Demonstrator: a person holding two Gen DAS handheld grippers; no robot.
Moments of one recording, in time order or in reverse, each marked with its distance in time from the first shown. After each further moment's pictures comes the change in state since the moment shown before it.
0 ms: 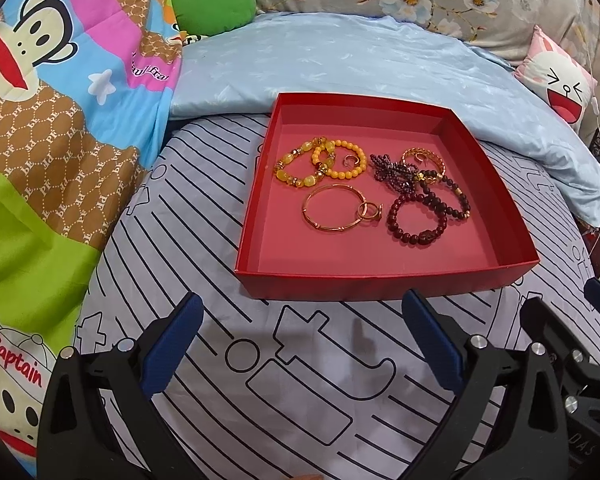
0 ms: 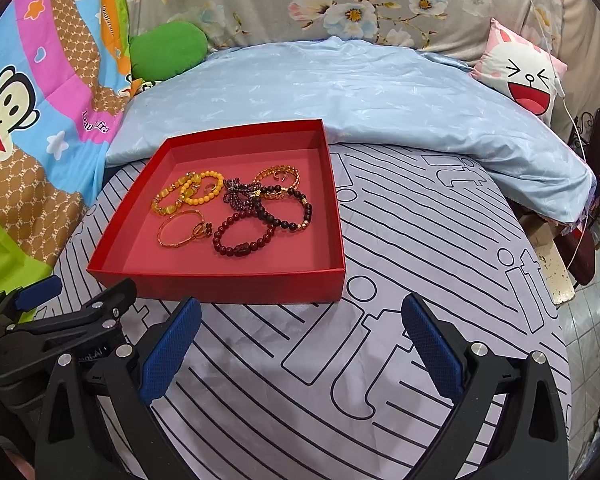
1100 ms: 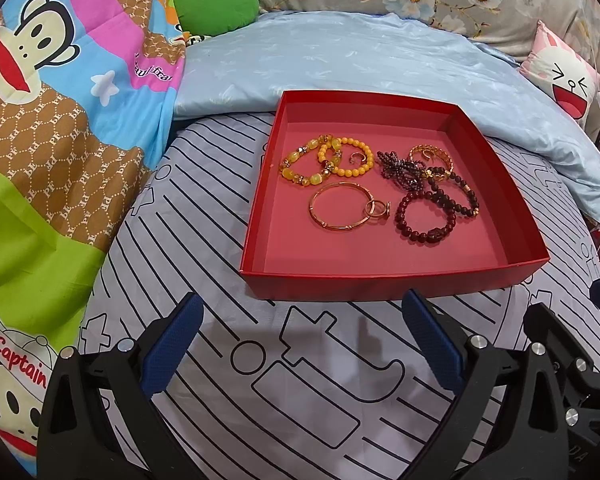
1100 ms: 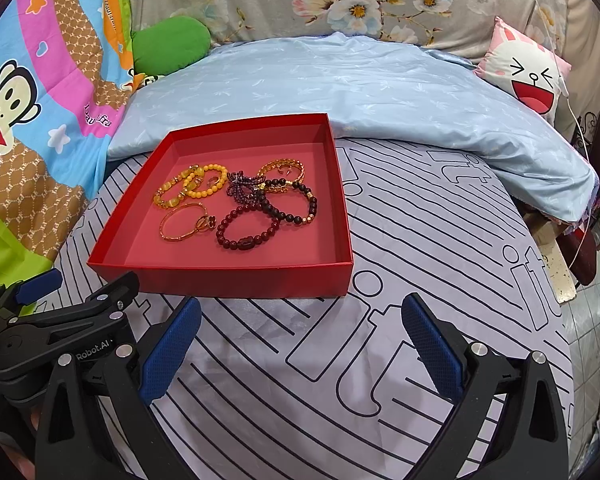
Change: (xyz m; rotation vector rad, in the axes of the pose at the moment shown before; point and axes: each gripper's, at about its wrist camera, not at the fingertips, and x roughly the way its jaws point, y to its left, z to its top) left arm 0.004 0.000 -0.001 0.009 0.006 0.026; right arm 0.001 0.003 -0.002 -0.008 0.008 0.000
